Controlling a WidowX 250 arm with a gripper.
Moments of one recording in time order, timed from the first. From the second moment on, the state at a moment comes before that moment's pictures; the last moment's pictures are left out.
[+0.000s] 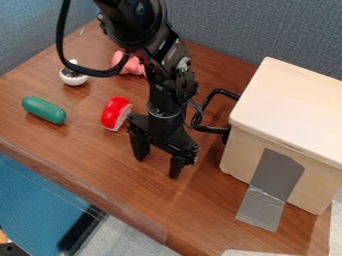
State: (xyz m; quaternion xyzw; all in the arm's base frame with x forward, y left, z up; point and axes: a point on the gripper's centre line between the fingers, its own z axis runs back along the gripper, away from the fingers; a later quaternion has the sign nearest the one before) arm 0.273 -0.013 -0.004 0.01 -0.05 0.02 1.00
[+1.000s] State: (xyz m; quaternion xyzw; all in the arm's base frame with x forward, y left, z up) arm 0.295 0.046 0.068 0.01 -0.09 0.06 0.99
